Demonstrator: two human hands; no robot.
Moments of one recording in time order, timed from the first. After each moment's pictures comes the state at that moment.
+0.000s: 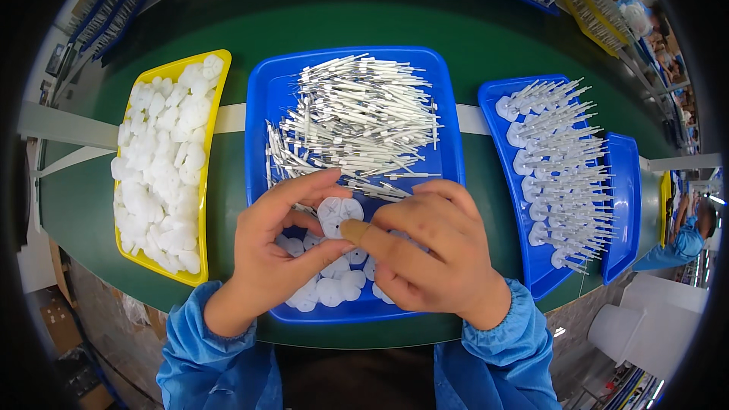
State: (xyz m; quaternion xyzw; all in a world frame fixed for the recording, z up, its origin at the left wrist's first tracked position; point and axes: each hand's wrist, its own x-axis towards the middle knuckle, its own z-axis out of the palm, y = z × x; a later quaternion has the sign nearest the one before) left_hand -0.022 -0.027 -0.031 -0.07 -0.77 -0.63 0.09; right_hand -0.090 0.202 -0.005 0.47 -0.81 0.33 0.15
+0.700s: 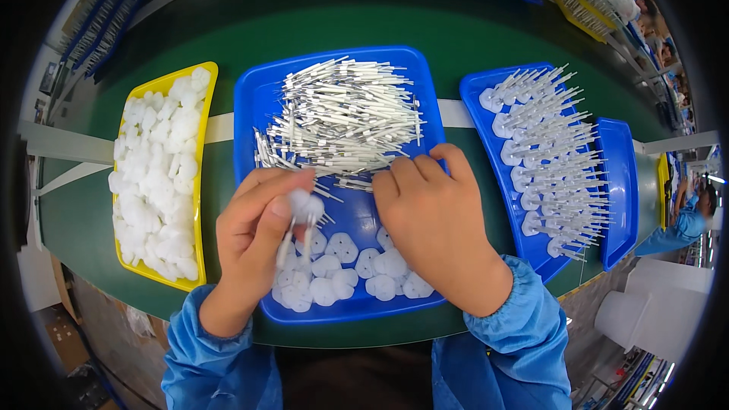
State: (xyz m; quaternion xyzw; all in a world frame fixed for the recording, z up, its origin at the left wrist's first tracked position) left_hand -0.022 -0.039 -0.033 -0.04 -0.70 -0.71 0.07; right_hand -0.109 0.197 -0.007 0.41 -0.90 0.05 0.13
